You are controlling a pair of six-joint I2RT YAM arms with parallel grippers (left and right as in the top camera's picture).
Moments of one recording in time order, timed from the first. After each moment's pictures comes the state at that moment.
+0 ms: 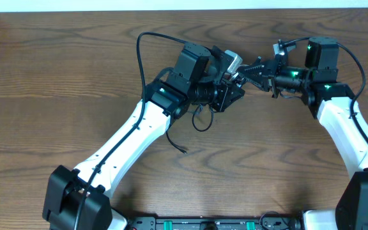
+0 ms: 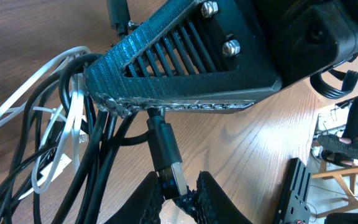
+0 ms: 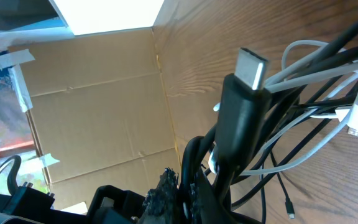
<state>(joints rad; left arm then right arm) -0.58 1.63 1.31 -0.37 0.61 -0.21 0.05 1.58 1.10 -0.19 -1.04 1.00</state>
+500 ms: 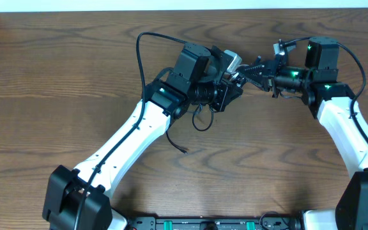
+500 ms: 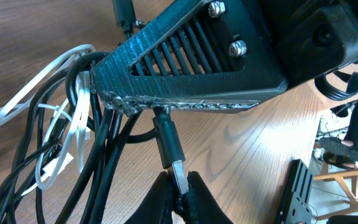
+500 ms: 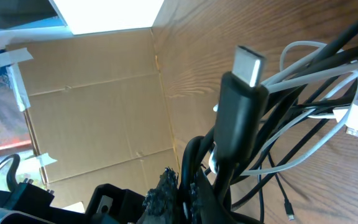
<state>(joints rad) -0.58 1.63 1.31 -0.37 0.60 -0.22 0.05 1.58 1.10 -0.19 -1.04 0.98</state>
